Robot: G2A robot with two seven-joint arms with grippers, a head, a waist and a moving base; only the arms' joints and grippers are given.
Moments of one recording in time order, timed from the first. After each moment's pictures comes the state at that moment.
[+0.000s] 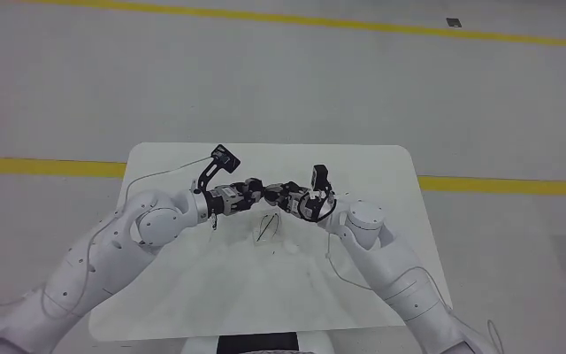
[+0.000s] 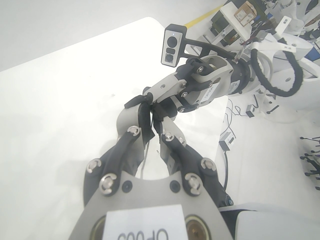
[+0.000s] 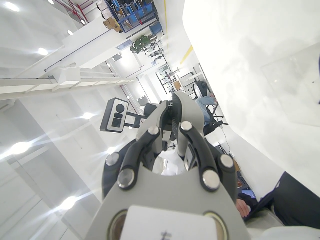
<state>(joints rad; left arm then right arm) 1.12 -0.99 -0.86 -1.62 0.46 -0.34 -0.45 -1.22 -1.13 0.98 -1.53 0.68 0.34 0.49</state>
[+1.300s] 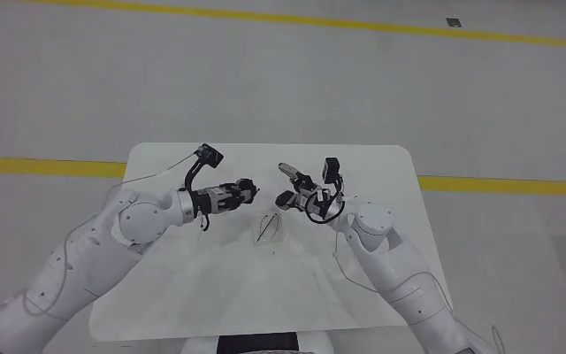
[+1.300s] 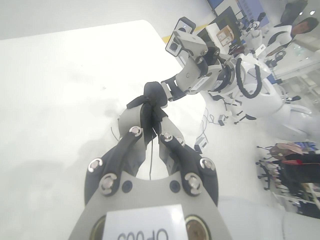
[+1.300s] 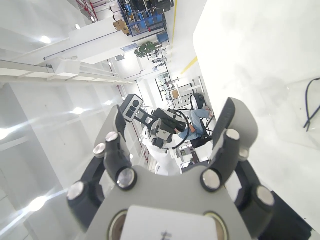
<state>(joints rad) 1.15 -0.93 -0.92 -1.64 0.17 -0.34 -0.56 -1.26 -1.12 1.04 -1.57 0.57 0.23 0.48</state>
